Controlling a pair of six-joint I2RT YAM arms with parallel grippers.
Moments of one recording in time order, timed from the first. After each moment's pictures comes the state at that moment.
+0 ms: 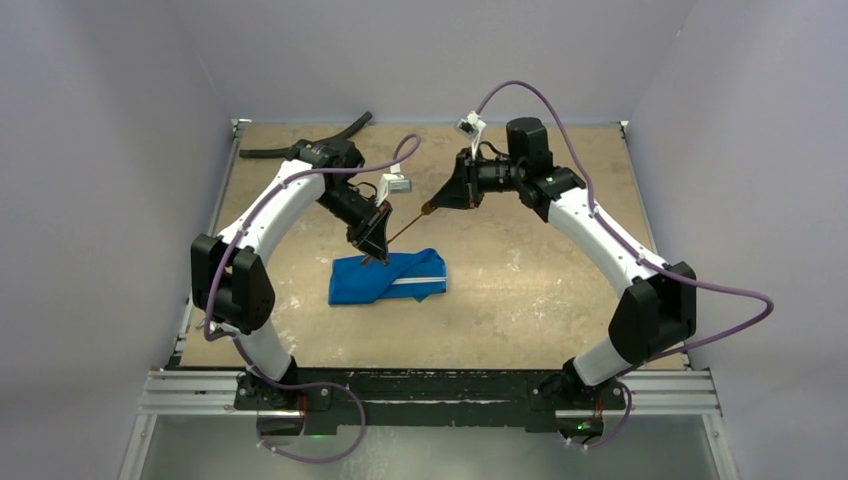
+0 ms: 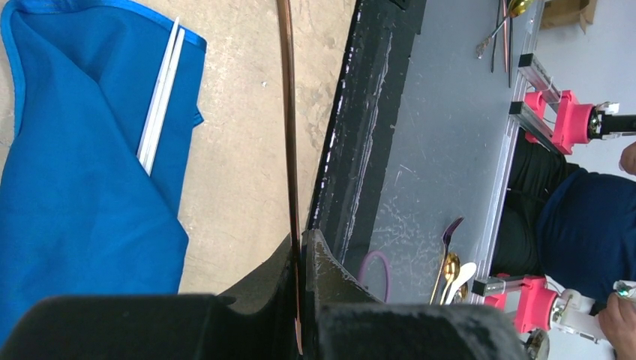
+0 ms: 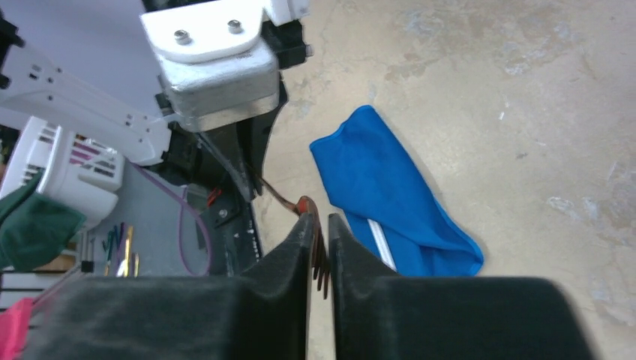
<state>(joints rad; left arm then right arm) -0.37 1.74 1.59 -1.43 0.94 0.66 0.42 1.54 1.36 -0.30 -0.94 0.20</state>
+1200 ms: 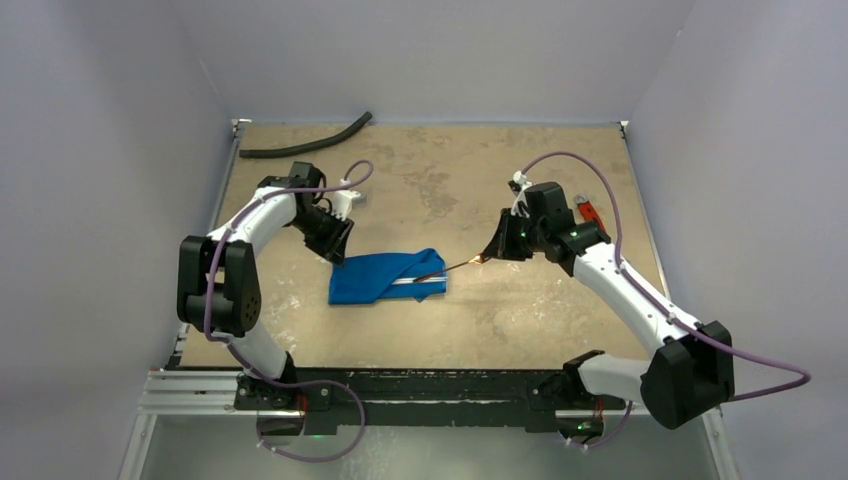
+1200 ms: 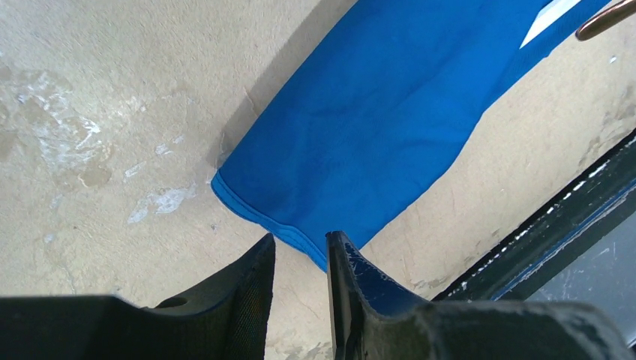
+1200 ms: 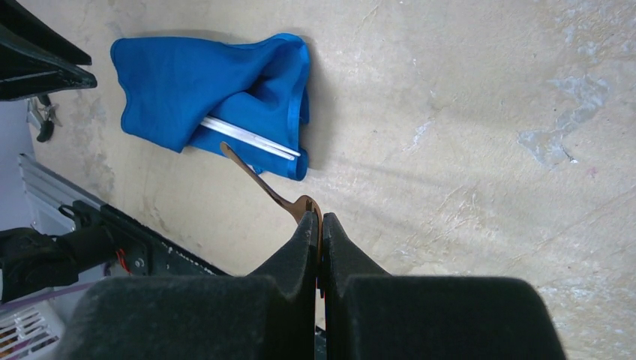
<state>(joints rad) -0.13 1.68 1.20 -0.95 0.44 0.45 0.40 1.22 0.94 -0.55 -0.28 0.49</state>
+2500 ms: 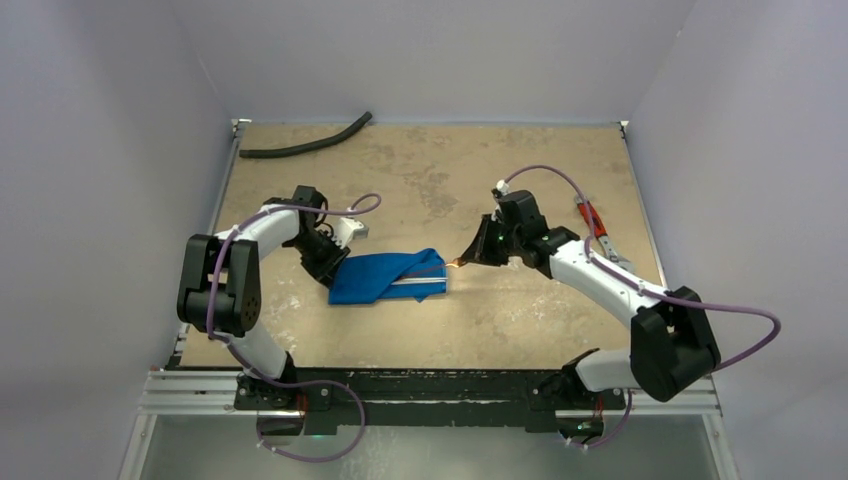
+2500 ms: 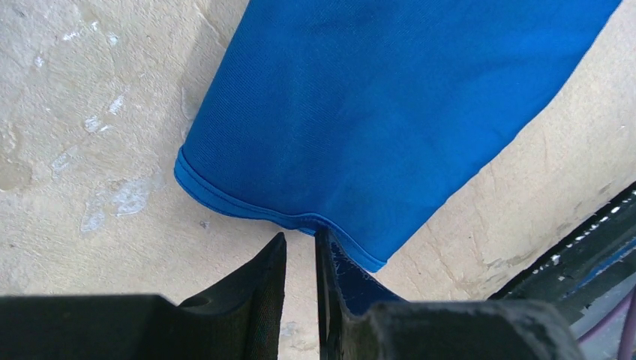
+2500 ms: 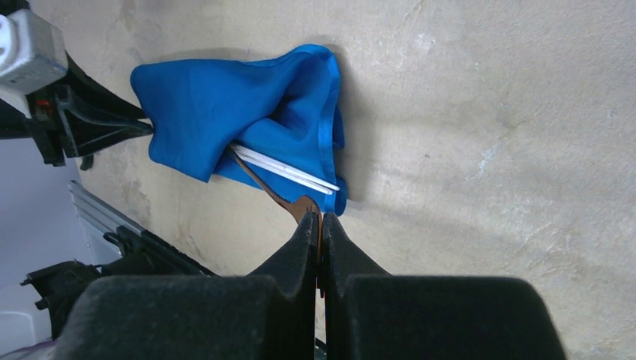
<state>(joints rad) -0.13 1.68 1.01 -0.86 0.36 0.67 0.49 1.35 0.86 -0.33 -0.26 0.70</state>
